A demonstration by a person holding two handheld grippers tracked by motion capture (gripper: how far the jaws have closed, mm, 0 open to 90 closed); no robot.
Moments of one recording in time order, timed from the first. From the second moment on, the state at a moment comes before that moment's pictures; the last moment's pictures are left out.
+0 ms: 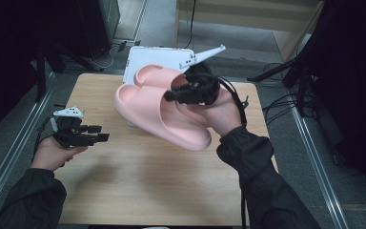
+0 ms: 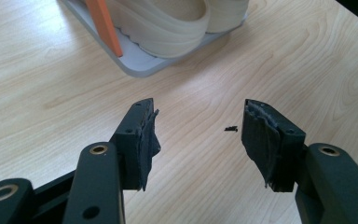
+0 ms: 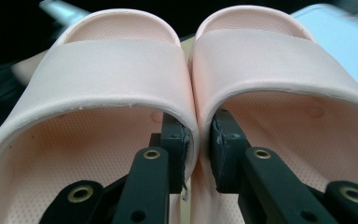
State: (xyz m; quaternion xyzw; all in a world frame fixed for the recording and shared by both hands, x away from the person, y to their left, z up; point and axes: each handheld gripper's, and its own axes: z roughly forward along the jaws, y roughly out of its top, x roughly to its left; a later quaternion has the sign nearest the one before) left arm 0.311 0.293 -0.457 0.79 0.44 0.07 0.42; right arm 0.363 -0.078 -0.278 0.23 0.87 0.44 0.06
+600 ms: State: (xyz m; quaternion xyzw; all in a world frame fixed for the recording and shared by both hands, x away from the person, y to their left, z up) left arm 0.310 0.289 -0.462 0.80 0.42 0.06 0.42; right arm 0.457 -0.027 -0.276 0.41 0.80 0.39 0.21
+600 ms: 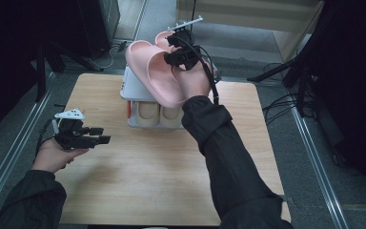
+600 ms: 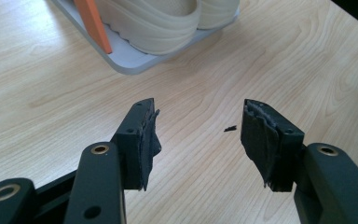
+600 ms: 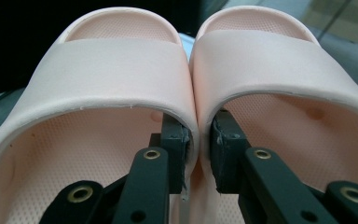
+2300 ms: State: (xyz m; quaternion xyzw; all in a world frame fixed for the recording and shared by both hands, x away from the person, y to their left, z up) left arm 0.320 0.270 -0.469 0.82 0.40 0.03 0.41; right arm 0.519 0.054 -0.330 0.61 0.67 0.32 0.27
